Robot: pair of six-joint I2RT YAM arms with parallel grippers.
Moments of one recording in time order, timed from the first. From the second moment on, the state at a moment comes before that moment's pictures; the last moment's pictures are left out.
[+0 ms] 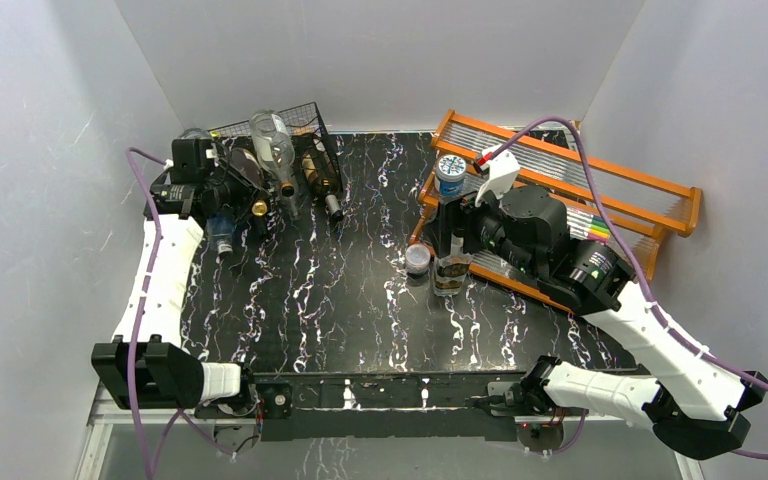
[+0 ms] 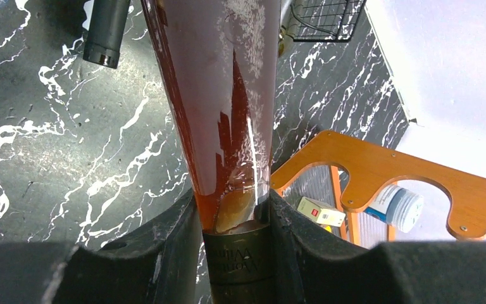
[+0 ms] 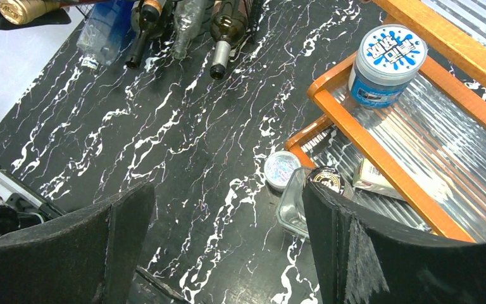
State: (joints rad) left arm 0.00 1.29 1.36 -0.86 0.13 -0.90; right arm 0.90 0.97 1.31 -0.69 0.25 0.29
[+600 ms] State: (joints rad) left arm 0.01 1.28 1.44 -0.98 0.19 -0.91; right arm 0.90 1.07 1.37 -0.64 0.10 0.14
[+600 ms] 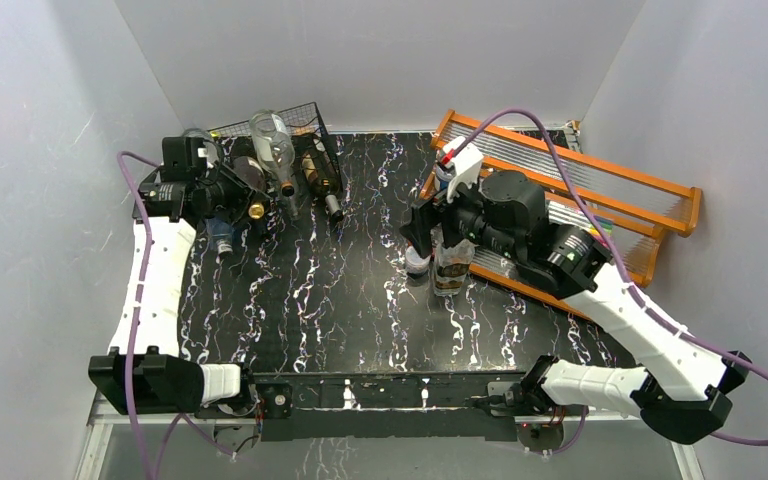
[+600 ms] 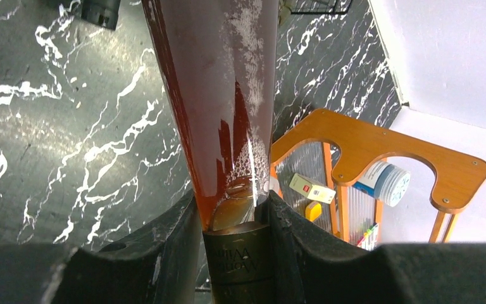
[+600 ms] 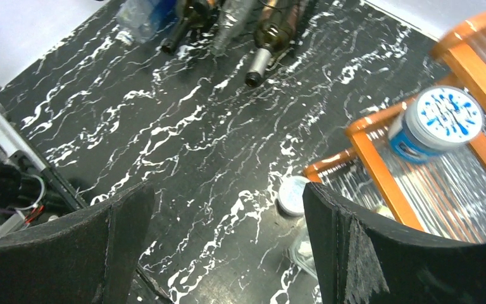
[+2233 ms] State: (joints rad) left arm -0.12 1.02 1.30 -1.18 0.41 -1.34; right arm 1.11 1.80 1.09 0.79 -0.18 -0.35
